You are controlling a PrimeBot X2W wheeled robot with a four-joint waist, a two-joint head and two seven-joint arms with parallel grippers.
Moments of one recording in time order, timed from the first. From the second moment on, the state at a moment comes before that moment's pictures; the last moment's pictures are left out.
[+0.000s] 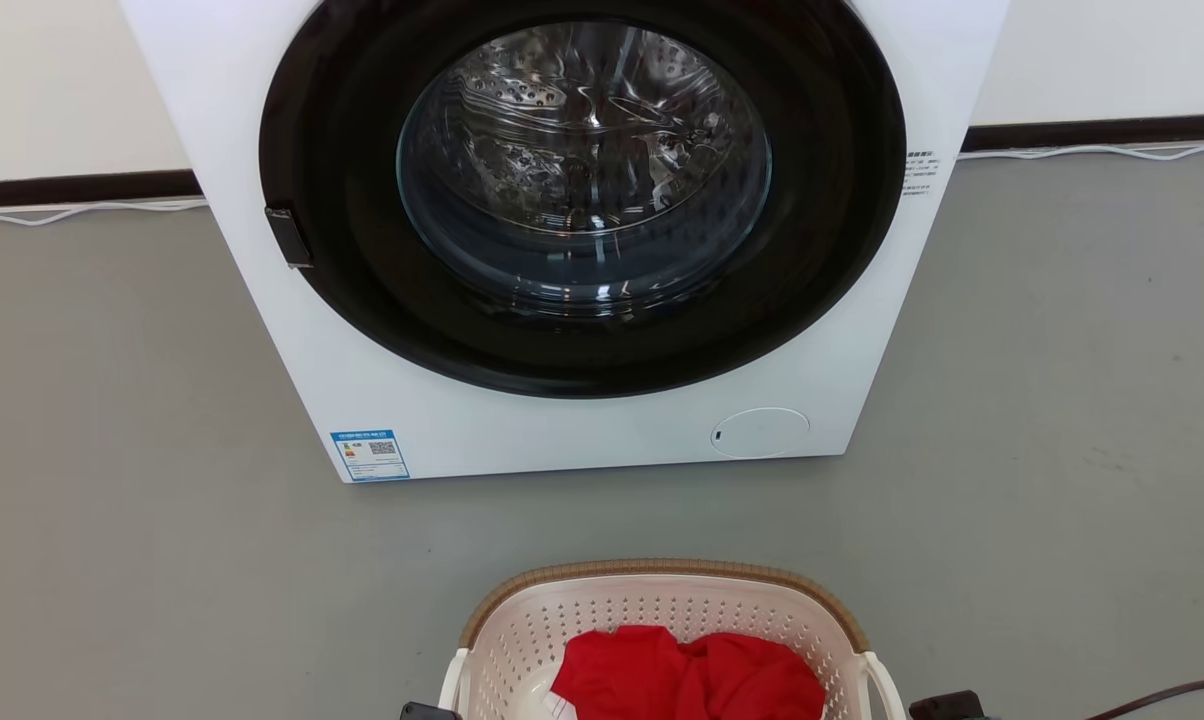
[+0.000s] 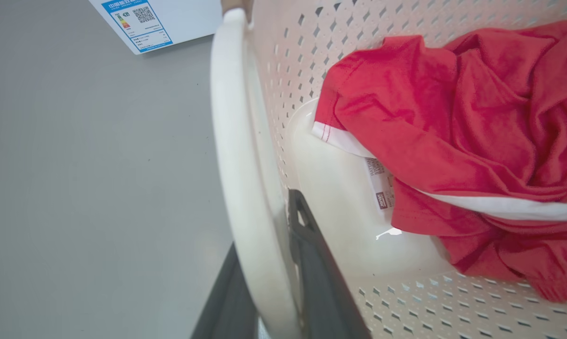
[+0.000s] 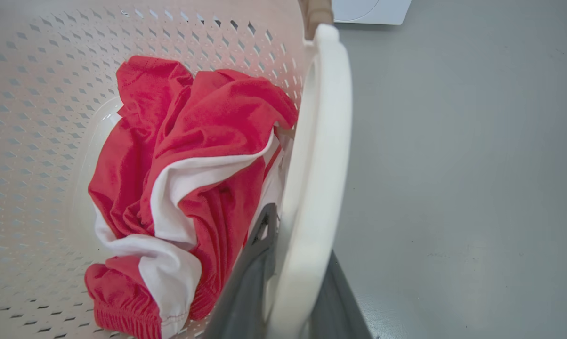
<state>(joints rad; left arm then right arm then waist) -0.32 0.08 -1.07 1.12 -0.86 0.11 -0.25 -0.09 -0.09 0.27 0.79 0.24 0.10 0.09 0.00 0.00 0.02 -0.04</state>
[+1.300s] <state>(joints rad) -0.79 0.11 -0.90 1.10 -0.74 0.12 -0.25 -0.59 -0.09 0.22 0.85 0.16 0.10 -0.02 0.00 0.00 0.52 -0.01</state>
